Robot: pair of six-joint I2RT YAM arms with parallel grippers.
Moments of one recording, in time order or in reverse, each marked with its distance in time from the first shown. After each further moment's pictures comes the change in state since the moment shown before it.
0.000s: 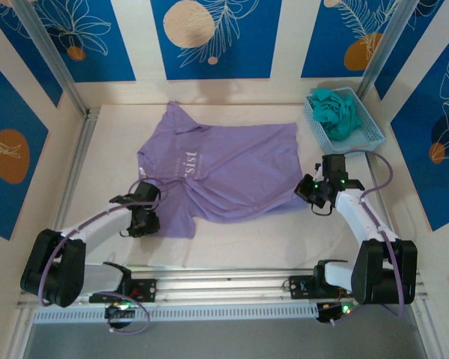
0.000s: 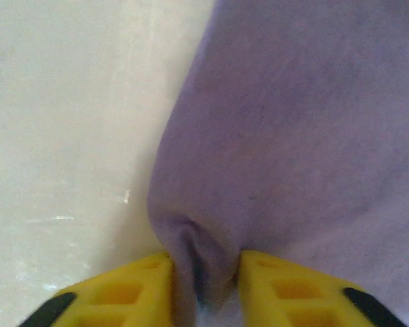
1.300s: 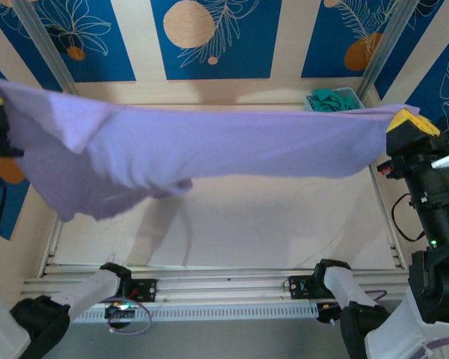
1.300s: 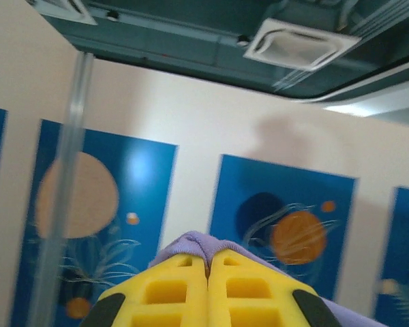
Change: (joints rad) left arm 0.001 -0.227 1.636 -0.028 -0.239 0.604; right arm -0.159 -0.257 1.429 -0.451 0.057 -0.204
